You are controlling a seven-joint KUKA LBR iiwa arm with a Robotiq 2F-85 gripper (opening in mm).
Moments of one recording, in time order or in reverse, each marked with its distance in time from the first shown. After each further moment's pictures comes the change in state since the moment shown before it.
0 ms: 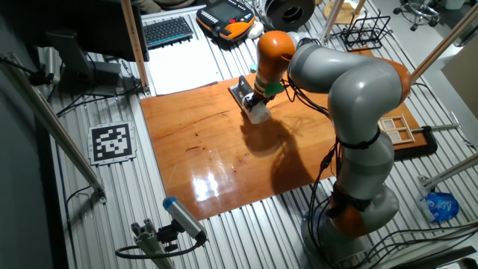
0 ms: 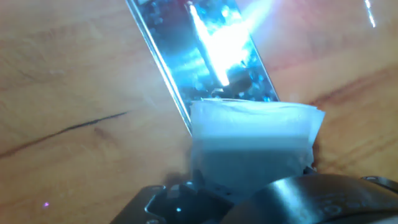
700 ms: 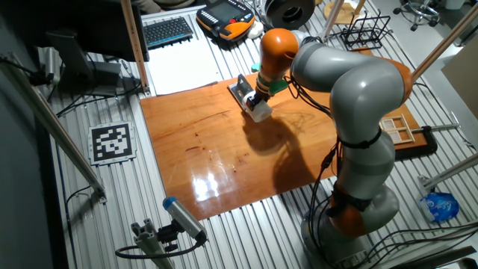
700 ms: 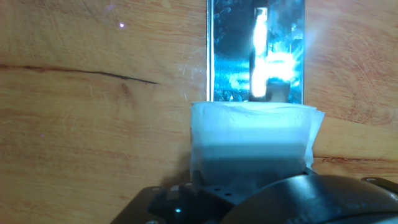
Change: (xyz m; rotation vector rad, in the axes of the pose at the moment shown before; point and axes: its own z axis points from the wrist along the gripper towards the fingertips) arm -0.001 -0.009 -0.003 0.007 -0.017 -0.097
